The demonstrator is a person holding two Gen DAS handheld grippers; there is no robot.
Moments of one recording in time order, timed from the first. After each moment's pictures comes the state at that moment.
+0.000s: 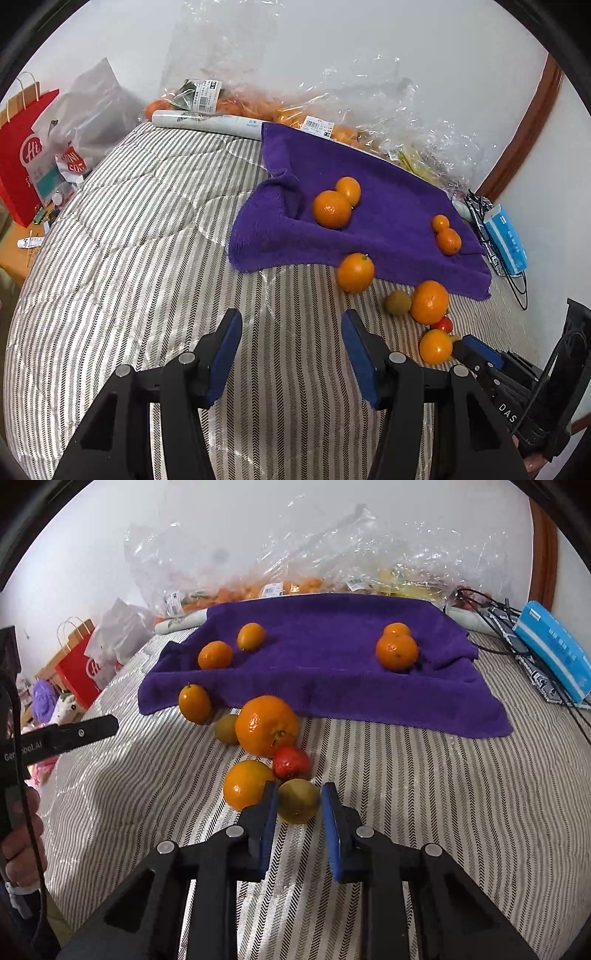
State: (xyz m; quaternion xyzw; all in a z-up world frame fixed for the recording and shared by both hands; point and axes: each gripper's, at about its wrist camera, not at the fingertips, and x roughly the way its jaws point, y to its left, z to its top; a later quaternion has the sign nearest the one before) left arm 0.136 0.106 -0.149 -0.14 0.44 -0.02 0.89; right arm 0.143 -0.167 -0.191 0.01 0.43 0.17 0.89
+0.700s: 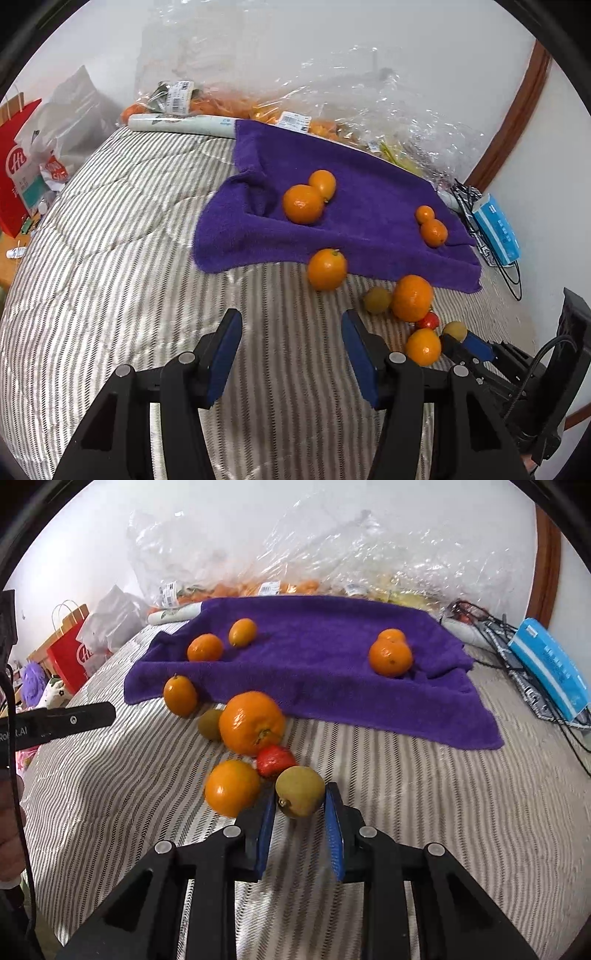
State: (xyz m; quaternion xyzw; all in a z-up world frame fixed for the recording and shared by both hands) left arm 0.143 0.080 -0.149 -0.13 0.43 -0.05 0.89; right arm 0.143 -0.165 -0.195 -0.04 0.41 0.16 0.90
